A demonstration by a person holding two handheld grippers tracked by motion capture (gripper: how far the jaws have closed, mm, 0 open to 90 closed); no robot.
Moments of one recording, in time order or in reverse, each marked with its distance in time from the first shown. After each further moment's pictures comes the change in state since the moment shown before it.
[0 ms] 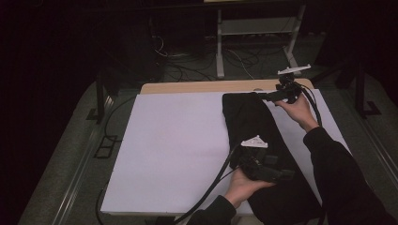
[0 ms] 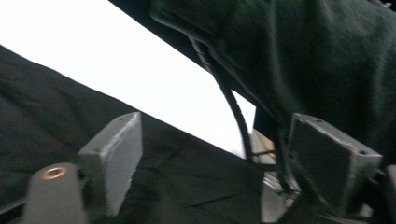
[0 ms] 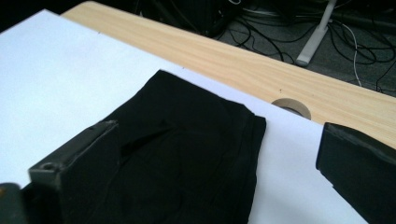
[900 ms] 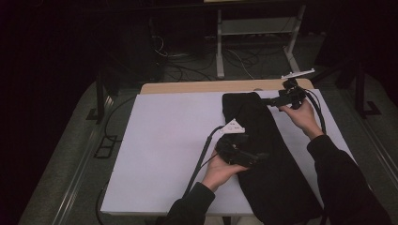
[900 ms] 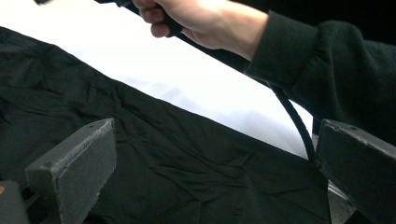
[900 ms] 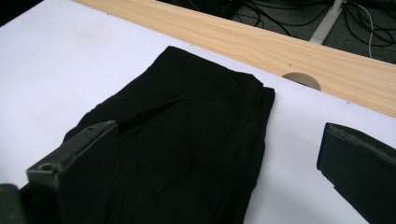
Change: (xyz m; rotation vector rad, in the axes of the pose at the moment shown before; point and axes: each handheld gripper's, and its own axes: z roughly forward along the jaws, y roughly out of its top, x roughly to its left) left arm 0.022 0.028 -0.055 -0.024 0.181 0.117; right arm -0.001 -0.016 -0.011 0.038 0.035 0.028
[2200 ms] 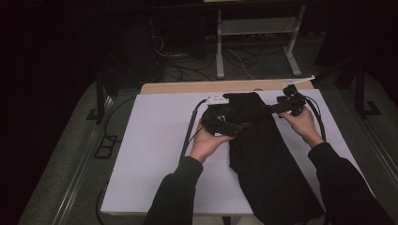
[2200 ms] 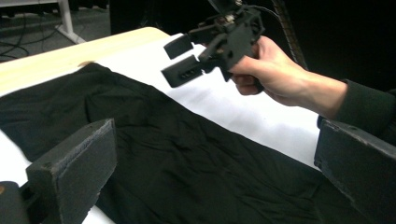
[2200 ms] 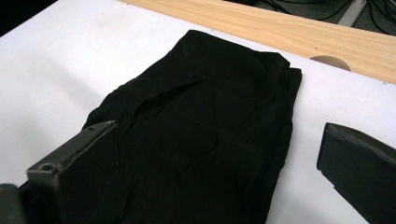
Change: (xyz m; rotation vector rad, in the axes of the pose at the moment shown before) left arm 0.051 0.053 -0.029 -0.014 0.170 0.024; right arm 0.007 -0.019 0.000 0.001 0.067 0.007
